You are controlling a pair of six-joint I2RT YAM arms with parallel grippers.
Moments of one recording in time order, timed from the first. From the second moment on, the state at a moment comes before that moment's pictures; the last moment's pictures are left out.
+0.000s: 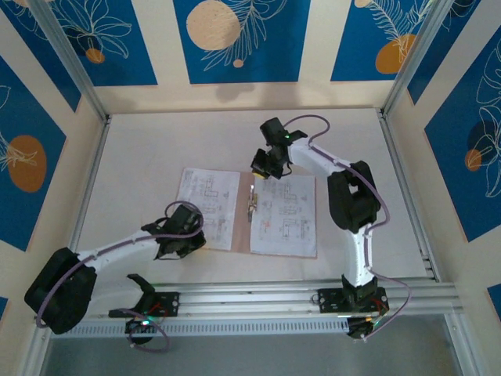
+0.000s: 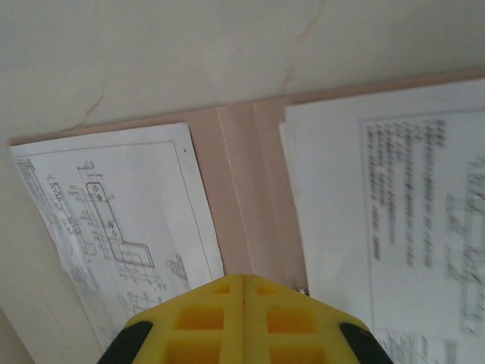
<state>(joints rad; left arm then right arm) -0.64 1.17 0.43 -0.35 0.04 -1.06 0.49 2.08 1.67 -0.77 -0.30 0.86</state>
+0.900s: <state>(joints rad) -0.65 1.17 0.38 -0.24 0.05 -1.10 0.49 2.16 1.68 -0.81 -0.39 0.79</state>
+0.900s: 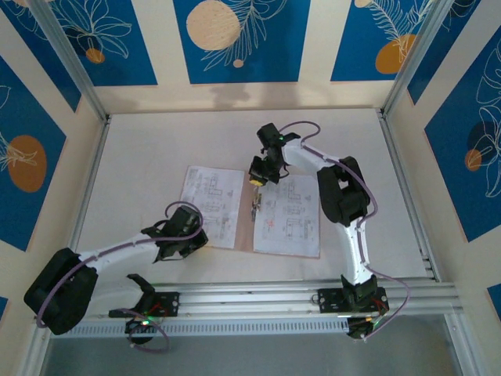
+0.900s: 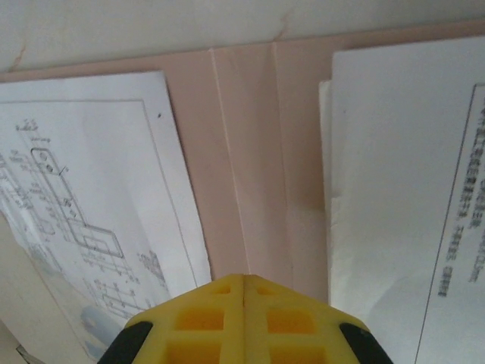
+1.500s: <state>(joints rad) -0.66 1.16 0.38 -0.23 0.03 -1.12 0.56 1.96 1.47 -0.75 -0.41 0.81</state>
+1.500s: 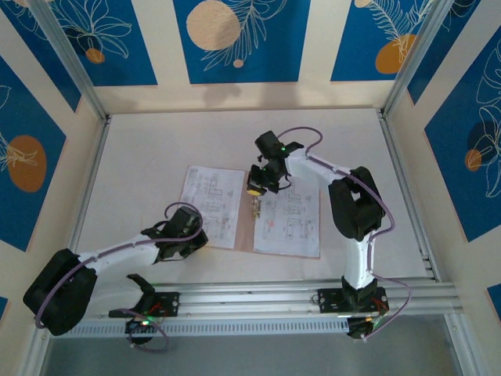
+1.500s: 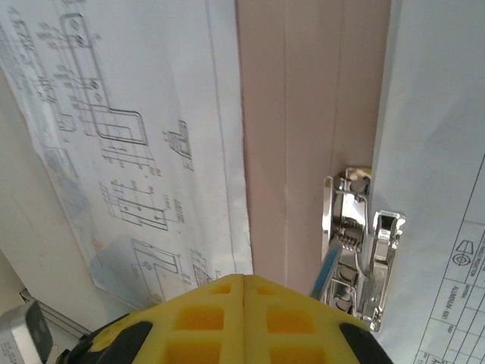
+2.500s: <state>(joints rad) -1.06 1.44 0.48 0.07 -0.10 -1.39 0.32 1.10 0.77 -0.67 -0.30 1.01</state>
